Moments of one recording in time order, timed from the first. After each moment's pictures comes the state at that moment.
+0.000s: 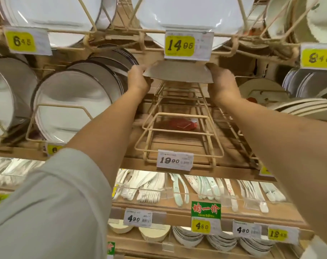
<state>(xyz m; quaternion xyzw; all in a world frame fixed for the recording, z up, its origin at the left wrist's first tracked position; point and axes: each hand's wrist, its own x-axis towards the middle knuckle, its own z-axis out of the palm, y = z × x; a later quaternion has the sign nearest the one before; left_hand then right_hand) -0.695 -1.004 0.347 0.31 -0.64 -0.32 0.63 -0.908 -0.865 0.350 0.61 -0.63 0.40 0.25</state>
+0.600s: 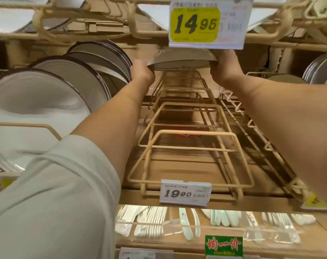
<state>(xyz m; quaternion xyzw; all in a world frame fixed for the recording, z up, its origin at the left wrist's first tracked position) -0.742 -1.075 0.370 0.44 -0.63 -0.27 0.58 -0.941 -0.961 0.384 0.62 -0.61 0.43 0.27</state>
